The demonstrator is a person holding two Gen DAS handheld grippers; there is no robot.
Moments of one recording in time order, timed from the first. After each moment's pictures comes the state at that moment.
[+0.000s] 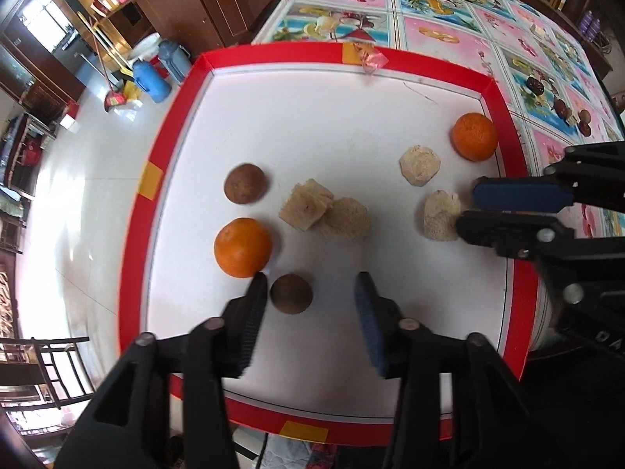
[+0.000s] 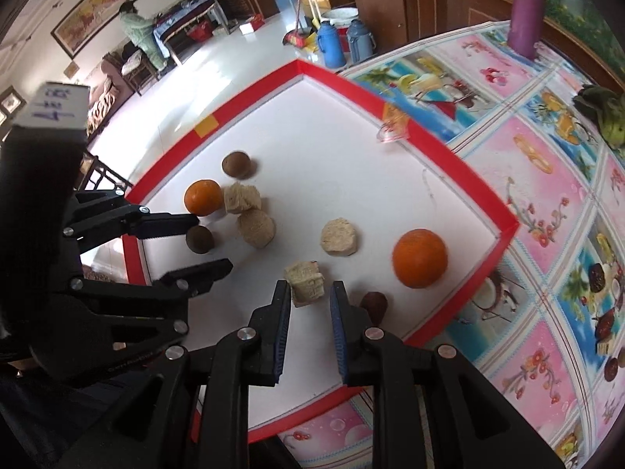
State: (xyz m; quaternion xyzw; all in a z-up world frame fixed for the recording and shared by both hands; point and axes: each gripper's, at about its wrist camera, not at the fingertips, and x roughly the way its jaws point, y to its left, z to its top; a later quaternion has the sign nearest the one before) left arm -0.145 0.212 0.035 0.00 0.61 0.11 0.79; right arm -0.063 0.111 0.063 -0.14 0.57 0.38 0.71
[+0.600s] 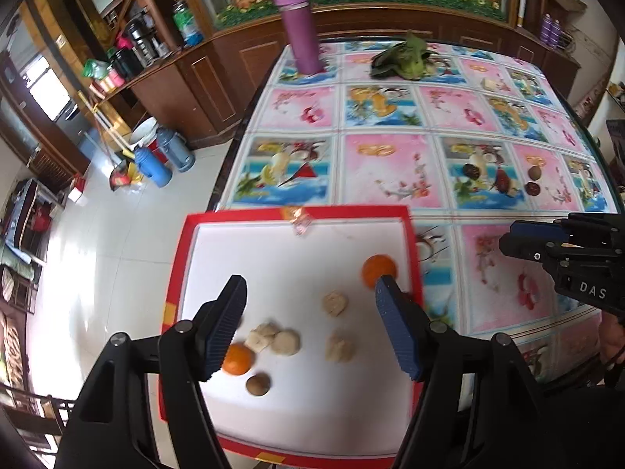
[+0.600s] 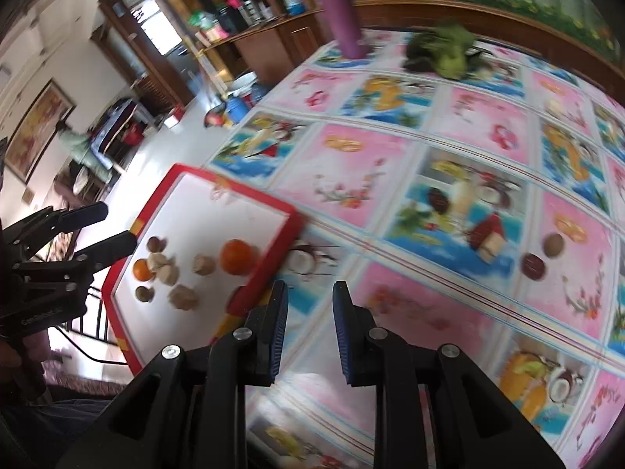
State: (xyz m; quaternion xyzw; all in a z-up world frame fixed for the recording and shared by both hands) left arm -0.101 0.143 0.130 0.07 0.51 0.08 0.86; right arm -0.036 -0.047 0.104 0.02 0.54 0.24 0.81
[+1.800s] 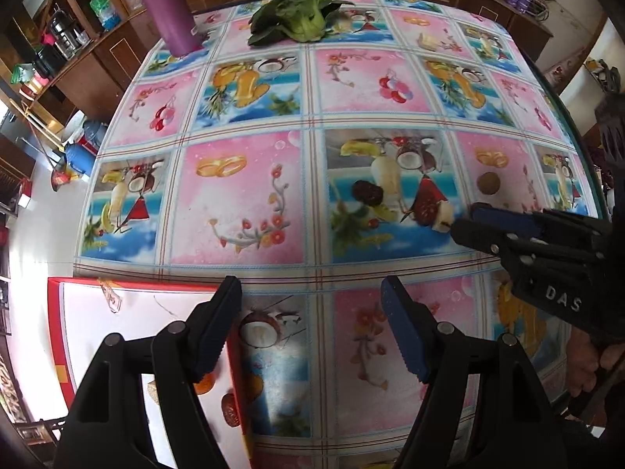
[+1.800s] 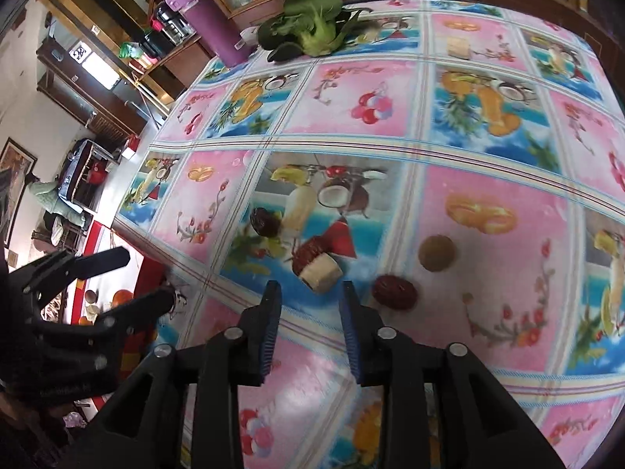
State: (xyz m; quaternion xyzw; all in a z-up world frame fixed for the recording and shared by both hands) left arm 0.017 0.032 0.062 0.04 0.59 -0.01 0.81; right arm 0.040 -0.145 0.063 0.07 0.58 0.17 0.79
